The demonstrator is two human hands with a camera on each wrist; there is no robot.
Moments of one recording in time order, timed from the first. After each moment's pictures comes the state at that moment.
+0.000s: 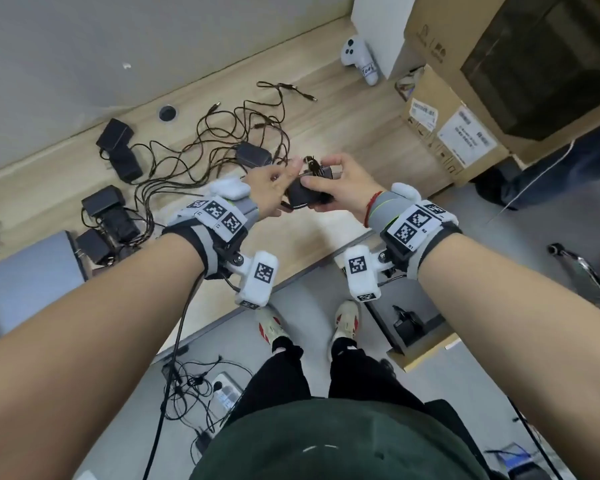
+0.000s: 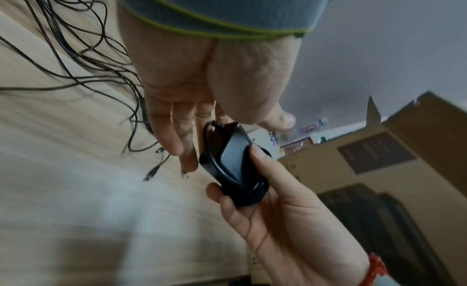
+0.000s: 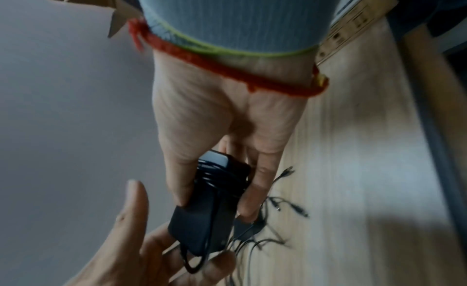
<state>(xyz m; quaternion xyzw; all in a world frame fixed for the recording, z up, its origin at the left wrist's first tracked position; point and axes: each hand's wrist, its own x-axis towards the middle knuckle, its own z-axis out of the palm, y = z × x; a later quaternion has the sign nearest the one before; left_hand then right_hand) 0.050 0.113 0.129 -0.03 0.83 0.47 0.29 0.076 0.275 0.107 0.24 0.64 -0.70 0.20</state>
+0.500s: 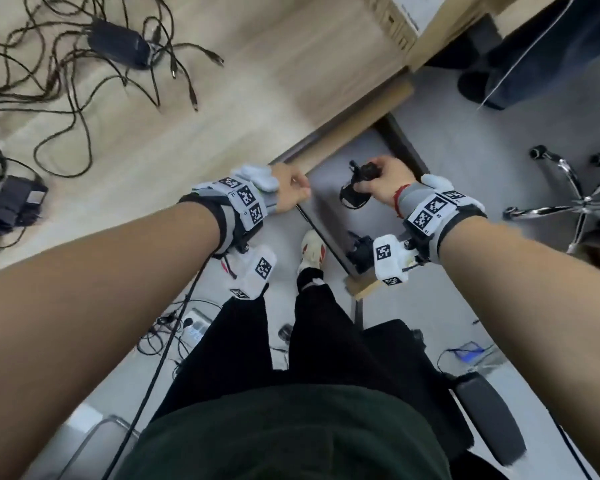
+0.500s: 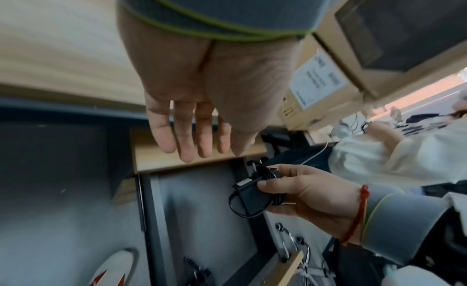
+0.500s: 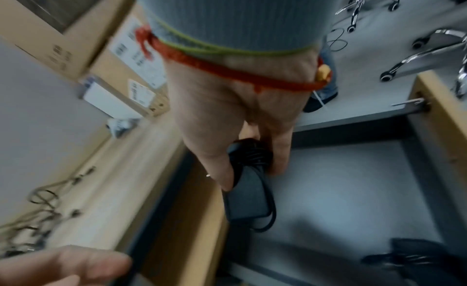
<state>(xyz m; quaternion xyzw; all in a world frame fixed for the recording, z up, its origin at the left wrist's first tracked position) 0.152 0.250 -0.012 0.18 0.84 0.22 0.46 0.221 0.462 -0.043 0.35 0.81 -0.36 0.31</state>
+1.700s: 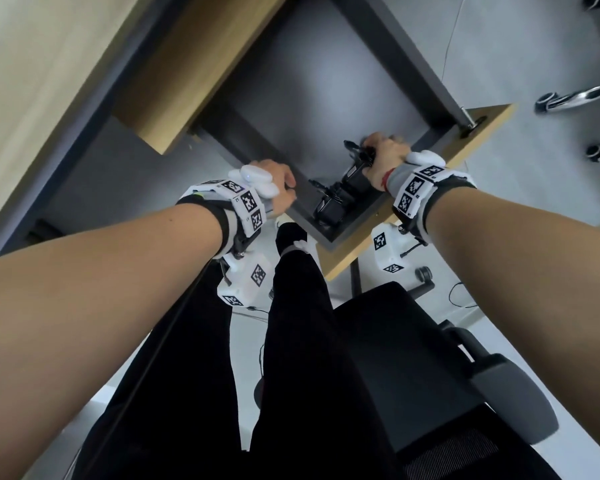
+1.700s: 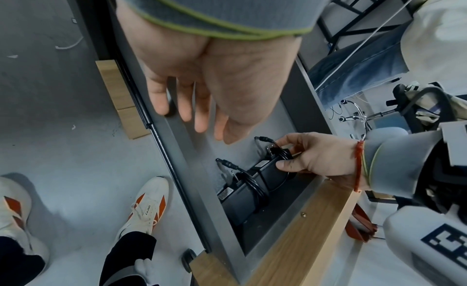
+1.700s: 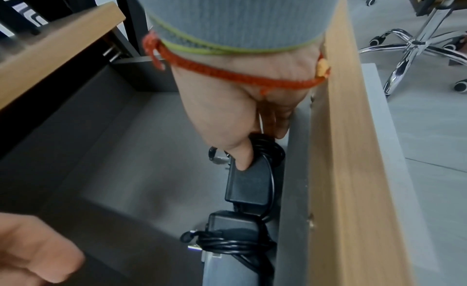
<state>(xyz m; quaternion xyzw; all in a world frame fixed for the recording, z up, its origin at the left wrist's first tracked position) 0.246 0.351 -0.210 0.22 0.84 0.04 0.50 0.330 0.548 -0.275 0.33 0.84 -0.15 0.41</state>
